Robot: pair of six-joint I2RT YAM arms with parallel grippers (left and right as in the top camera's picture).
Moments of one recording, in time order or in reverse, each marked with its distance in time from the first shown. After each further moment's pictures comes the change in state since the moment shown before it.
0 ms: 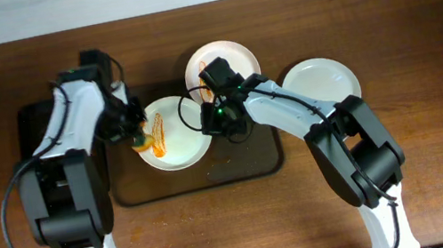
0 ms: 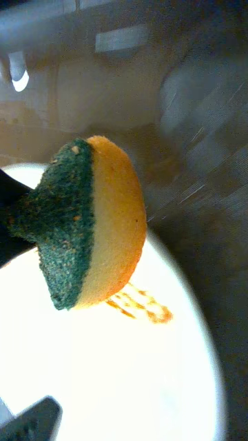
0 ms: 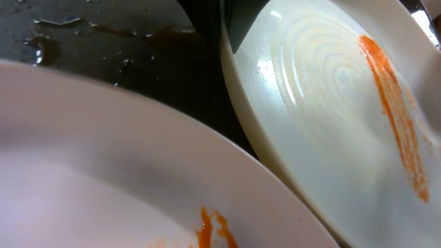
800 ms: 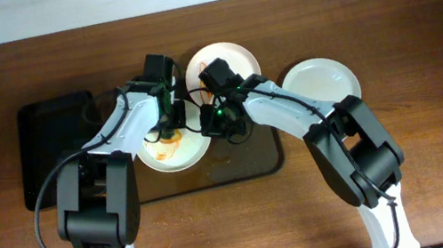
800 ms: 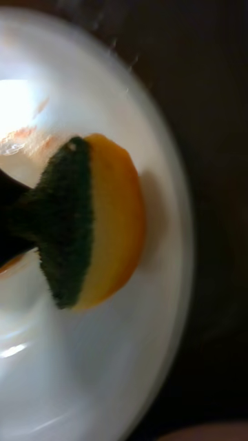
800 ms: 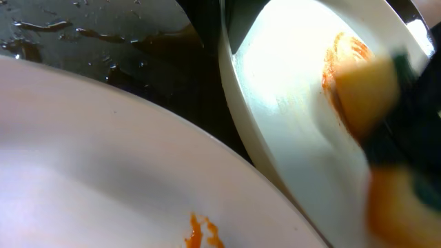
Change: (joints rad) left arm -0.240 -0.024 -0.158 0.367 -0.283 0.113; right arm 0.002 0.004 0.000 -0.004 -0.026 -0.009
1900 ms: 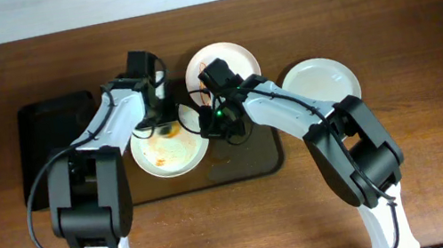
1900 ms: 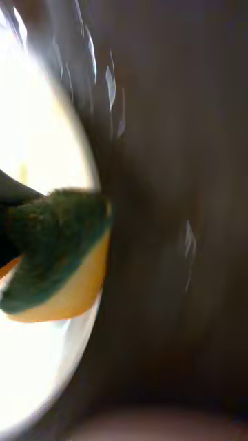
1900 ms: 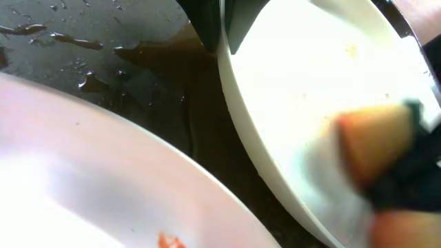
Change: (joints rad) left arm 0.077 0.040 0.040 -0.007 0.143 -0.071; right arm 0.002 0.000 0.001 -0.003 -0.041 -0.026
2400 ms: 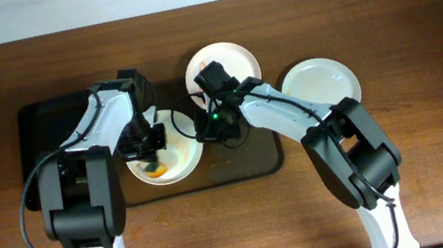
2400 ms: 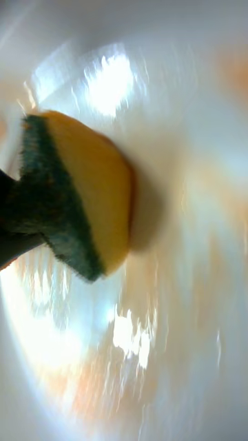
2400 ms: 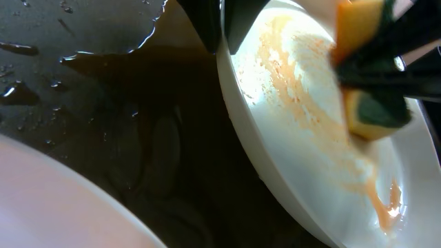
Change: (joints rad) left arm 0.058 -0.003 -0.005 -0.396 0.092 0.138; right arm 0.016 0.000 0.002 0.006 -0.044 -0.005
